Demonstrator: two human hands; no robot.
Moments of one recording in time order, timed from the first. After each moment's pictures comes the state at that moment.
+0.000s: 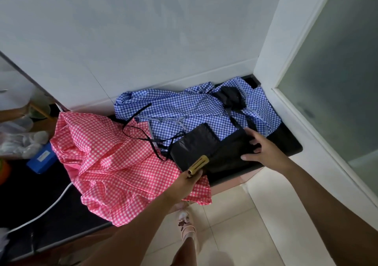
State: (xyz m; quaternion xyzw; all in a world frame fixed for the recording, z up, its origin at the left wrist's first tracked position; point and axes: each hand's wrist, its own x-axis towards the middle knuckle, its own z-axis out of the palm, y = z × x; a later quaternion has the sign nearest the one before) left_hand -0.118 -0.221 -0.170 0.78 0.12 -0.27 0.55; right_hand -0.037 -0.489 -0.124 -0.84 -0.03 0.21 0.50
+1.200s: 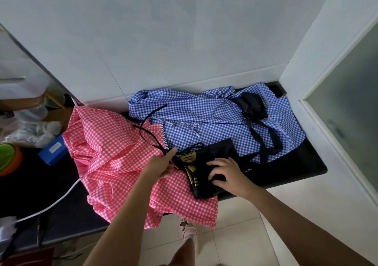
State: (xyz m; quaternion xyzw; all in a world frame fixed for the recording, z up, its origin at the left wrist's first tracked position) left_hand -0.059 -0.125 -0.145 0.69 0.40 -0.22 0.56; right_hand -0.037 -0.378 -0.189 -0.89 -0.30 0.21 0.27
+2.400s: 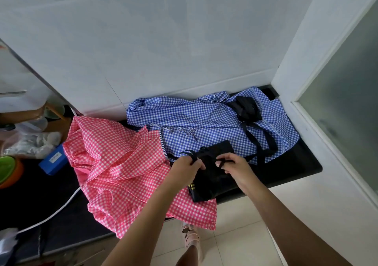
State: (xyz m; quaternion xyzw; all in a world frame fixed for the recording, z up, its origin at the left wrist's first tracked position) left_hand -0.066 -0.199 -0.092 0.85 0.14 -0.20 0.46; right_hand -0.033 -0.373 -0.148 -0.72 0.10 0.24 0.64
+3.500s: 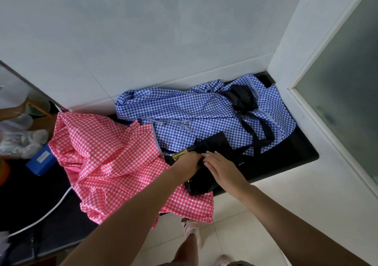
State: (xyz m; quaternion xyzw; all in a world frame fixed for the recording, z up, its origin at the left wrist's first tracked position) left_hand -0.036 -0.207 -0.164 0.94 -0.10 -0.24 0.22; right_hand -0.055 -0.364 -0.185 -0.91 -0.27 0.05 0.32
